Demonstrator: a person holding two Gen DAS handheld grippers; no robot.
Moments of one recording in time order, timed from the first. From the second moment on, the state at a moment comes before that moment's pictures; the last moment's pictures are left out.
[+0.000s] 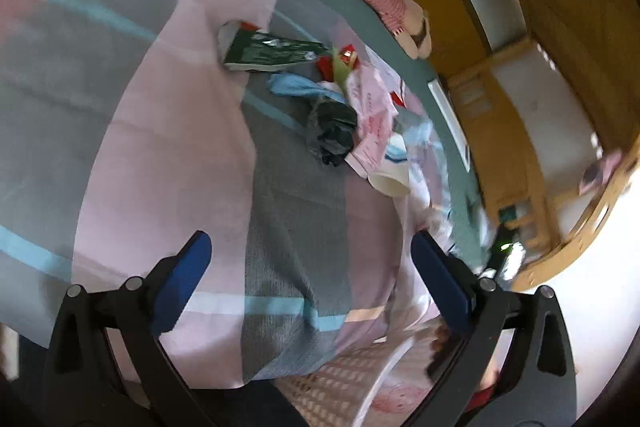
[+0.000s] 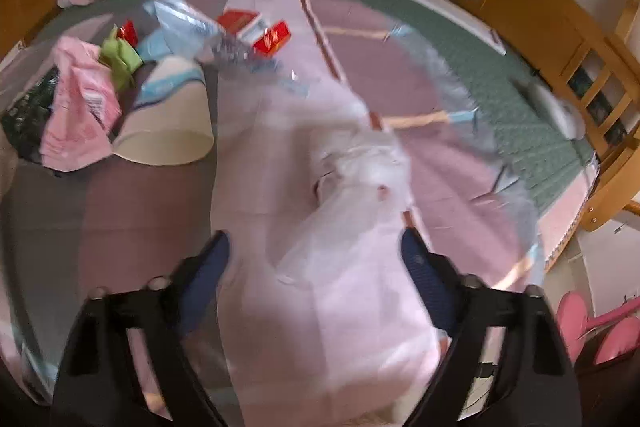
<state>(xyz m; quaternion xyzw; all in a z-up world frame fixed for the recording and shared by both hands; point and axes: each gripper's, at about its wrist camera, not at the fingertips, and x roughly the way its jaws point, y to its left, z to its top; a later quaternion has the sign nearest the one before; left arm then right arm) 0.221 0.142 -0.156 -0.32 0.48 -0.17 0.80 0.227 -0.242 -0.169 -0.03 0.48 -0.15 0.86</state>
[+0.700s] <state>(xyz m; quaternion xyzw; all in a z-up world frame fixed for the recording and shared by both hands) 0.367 0.124 -0.131 -0.04 0.39 -0.02 0.92 0.135 -0.185 -0.094 0.06 0.41 0.08 0.91</state>
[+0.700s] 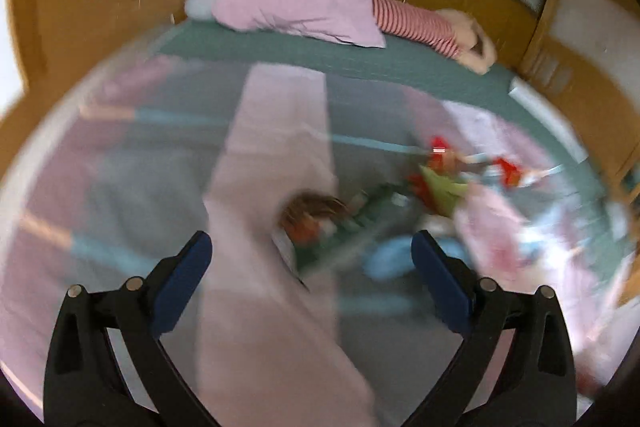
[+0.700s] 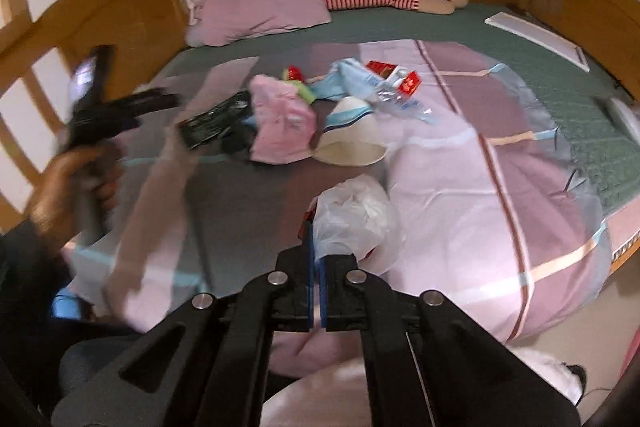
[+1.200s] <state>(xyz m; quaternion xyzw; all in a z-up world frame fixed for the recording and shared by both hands) 0.384 0.101 -0.165 0.03 0.46 -0.13 0.88 0.130 -0.174 -0.094 0.07 0.41 0.07 0.91</state>
